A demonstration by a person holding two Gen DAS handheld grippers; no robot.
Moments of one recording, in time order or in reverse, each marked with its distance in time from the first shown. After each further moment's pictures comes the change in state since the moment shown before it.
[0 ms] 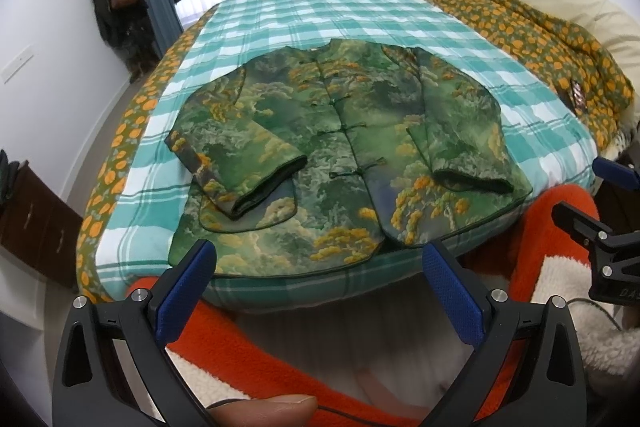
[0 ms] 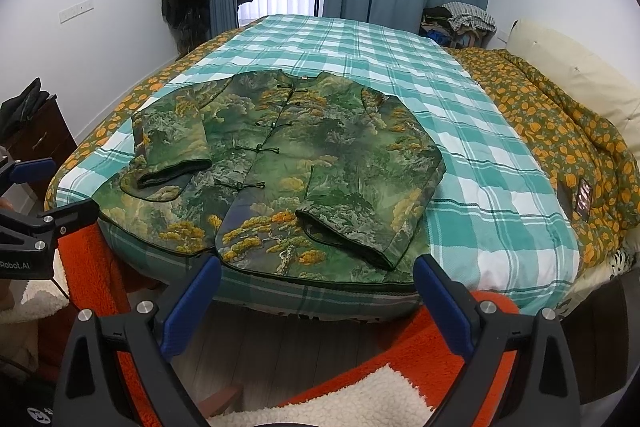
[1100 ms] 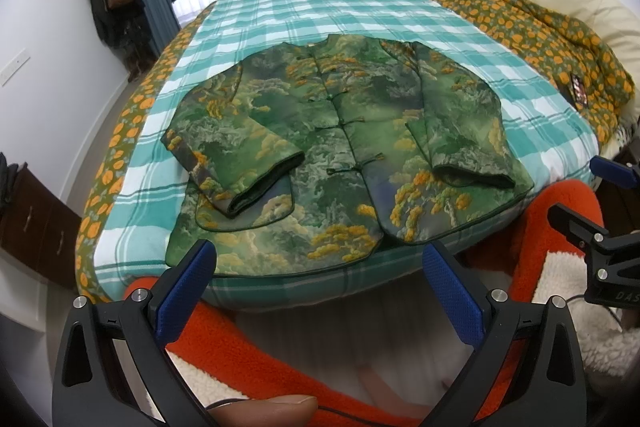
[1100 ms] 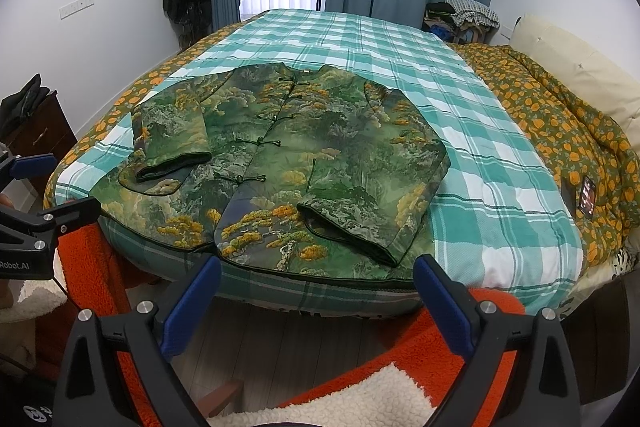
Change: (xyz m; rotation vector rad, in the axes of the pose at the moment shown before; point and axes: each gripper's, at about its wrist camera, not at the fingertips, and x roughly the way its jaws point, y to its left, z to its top) left arm 0.006 -0.002 0.001 0.012 0.012 0.001; right arm 0.008 0.001 -0.001 -0.003 0.015 0.005
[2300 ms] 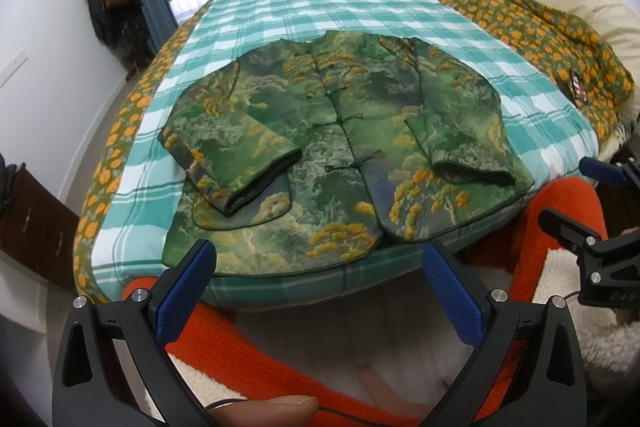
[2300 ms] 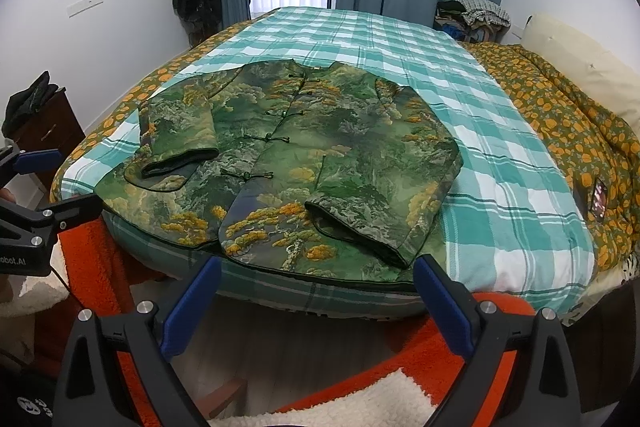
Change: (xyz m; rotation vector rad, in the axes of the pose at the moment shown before) left arm 0.004 -0.003 -0.002 0.005 0.008 -0.001; right arm 0.014 -0.002 -0.001 -0.016 0.022 0.063
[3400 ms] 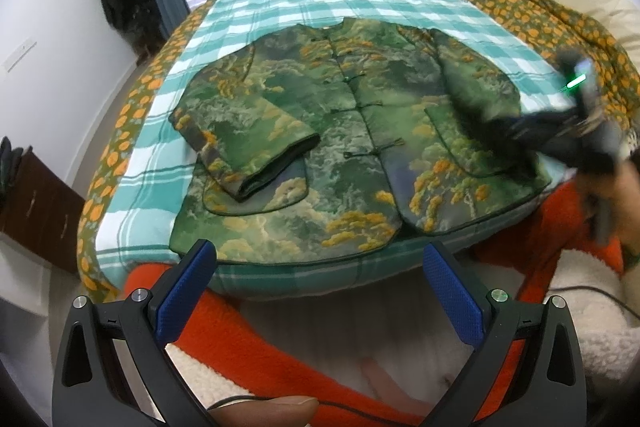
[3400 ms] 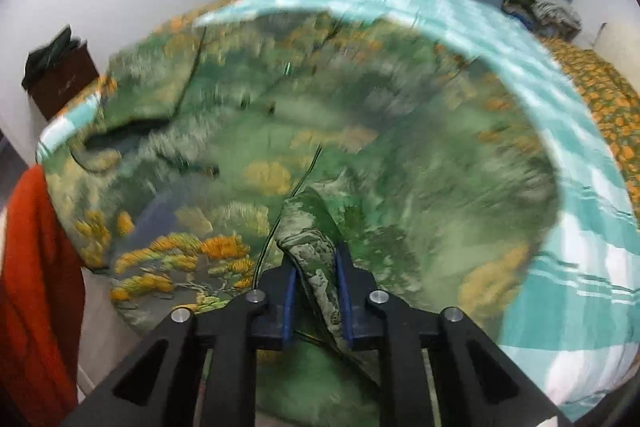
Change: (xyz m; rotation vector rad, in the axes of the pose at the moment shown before) left arm 0.013 0.015 0.000 -0.027 0.052 0.042; right arm 0.136 -0.062 0.042 -0.125 0.032 0.127
